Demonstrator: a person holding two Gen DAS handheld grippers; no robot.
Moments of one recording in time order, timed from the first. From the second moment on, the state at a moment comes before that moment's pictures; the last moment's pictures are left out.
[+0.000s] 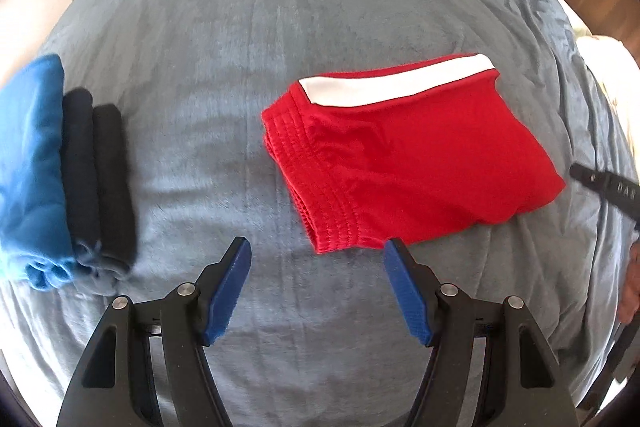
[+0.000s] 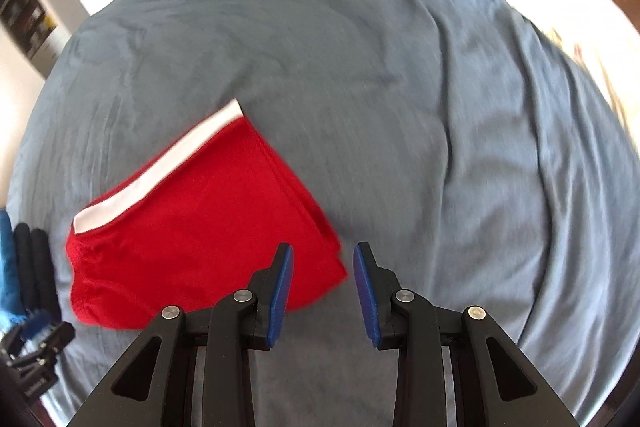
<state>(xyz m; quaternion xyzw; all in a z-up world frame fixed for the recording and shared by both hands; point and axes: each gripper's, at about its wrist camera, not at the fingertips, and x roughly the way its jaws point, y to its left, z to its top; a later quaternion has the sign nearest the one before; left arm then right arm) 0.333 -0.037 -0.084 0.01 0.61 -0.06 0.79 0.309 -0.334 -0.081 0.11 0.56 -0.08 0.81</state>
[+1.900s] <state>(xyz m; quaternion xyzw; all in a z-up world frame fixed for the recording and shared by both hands) 0.304 -0.288 -0.123 0.27 0.49 -0.20 0.81 0.302 -0.370 -0.144 -0.17 0.48 0.34 0.79</state>
